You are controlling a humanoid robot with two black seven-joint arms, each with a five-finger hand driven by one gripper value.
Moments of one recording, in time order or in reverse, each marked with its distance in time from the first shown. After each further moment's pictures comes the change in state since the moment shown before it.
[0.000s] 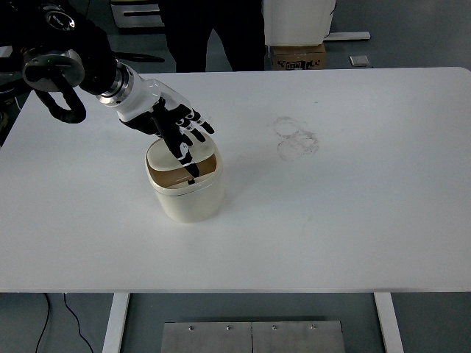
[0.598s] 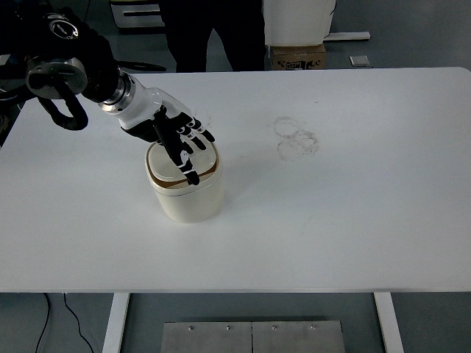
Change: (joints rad) left arm 0.023 -0.001 0.002 -0.006 -0.001 0.003 0.001; right arm 0.000 0.000 0.000 0.000 0.000 0.000 0.000
